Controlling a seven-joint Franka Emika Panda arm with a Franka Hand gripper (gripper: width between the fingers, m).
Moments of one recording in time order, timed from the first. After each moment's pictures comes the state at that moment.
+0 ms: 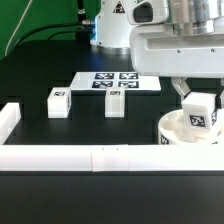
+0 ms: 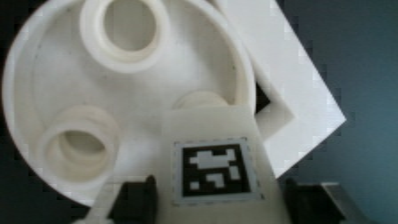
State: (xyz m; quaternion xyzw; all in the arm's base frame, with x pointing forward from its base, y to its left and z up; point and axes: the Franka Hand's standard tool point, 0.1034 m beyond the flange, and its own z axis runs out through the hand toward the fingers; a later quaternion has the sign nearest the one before) arm 0.640 0.098 0.077 -0.93 0.34 -0.01 0.09
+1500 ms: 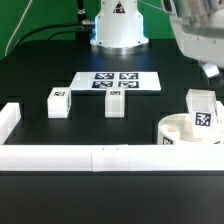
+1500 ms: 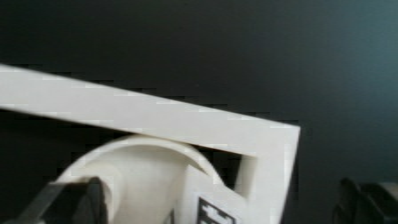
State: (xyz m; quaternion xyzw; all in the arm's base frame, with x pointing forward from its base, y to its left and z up) arm 0.633 0.128 0.103 -0.81 0.57 0.06 0.16
